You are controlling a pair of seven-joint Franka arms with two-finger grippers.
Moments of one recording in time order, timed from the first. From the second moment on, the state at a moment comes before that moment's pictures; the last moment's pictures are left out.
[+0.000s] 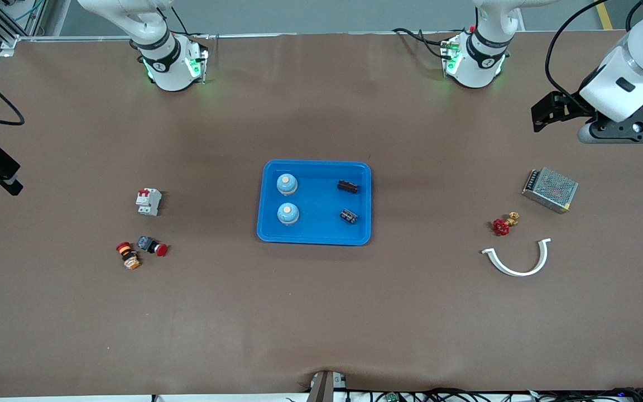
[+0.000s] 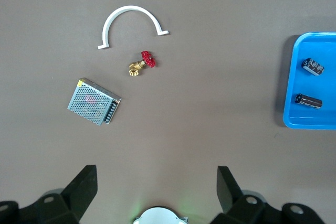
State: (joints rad) left arm 0.07 -0.03 -0.26 -1.57 0.03 1.45 -0.14; right arm 0.03 -0.02 -0.08 -1.63 0.01 1.95 -0.01
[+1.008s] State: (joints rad) left arm 0.08 -0.06 -0.26 -1.57 0.03 1.43 -0.14; right arm 0.03 -0.01 -0.08 -1.63 -0.02 1.96 -0.01
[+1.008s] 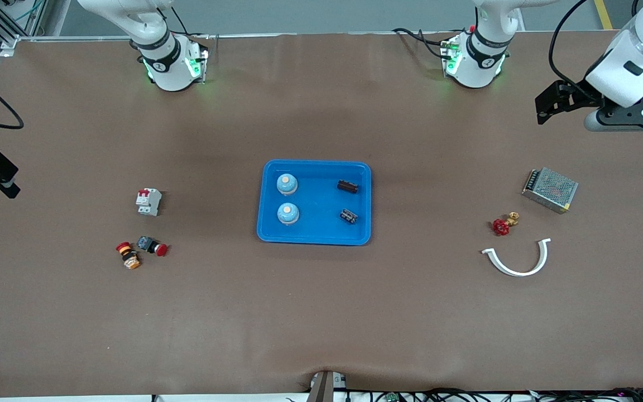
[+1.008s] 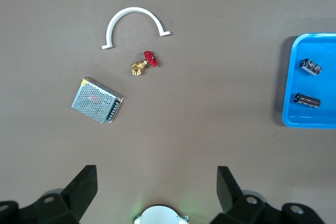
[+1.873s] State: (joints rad) left arm 0.09 -0.07 -0.26 -1.57 0.03 1.43 -0.14; right arm 0.03 -0.01 -0.08 -1.63 -0.03 1.96 -0.01
